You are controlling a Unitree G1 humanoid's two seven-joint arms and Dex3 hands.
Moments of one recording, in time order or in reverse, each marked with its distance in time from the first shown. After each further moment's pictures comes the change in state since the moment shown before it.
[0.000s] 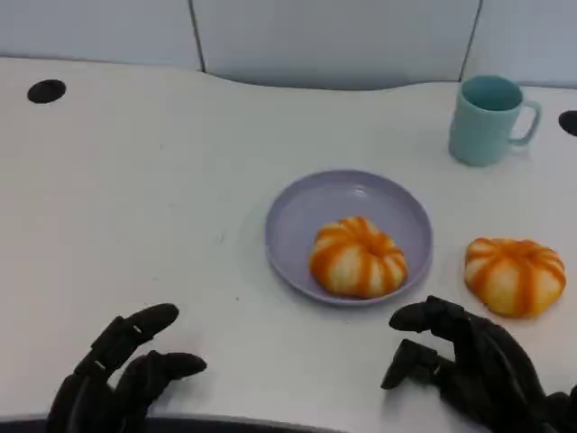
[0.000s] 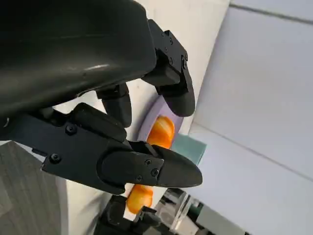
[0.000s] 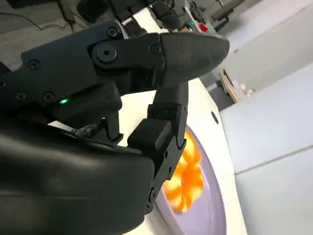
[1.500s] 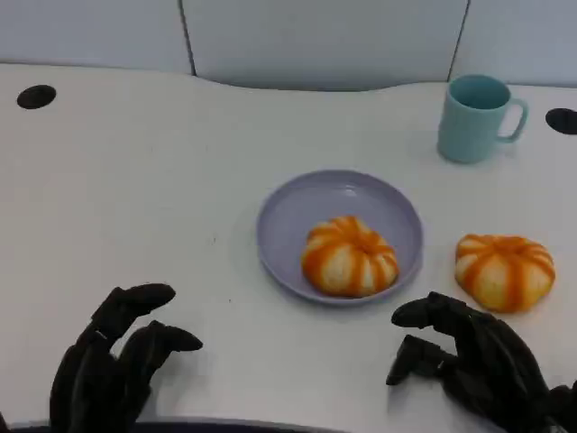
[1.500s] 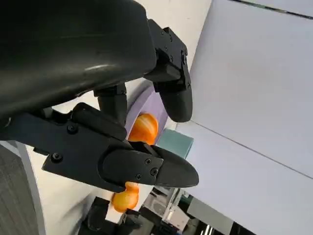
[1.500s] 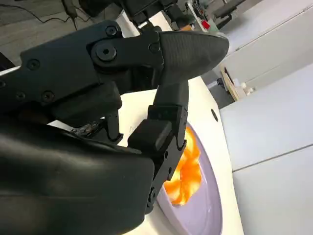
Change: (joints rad) left arm -0.118 -0.033 0.079 0.099 0.047 0.000 -0.059; right arm -0.047 -0.017 -0.022 0.084 -0.011 -0.057 0.028
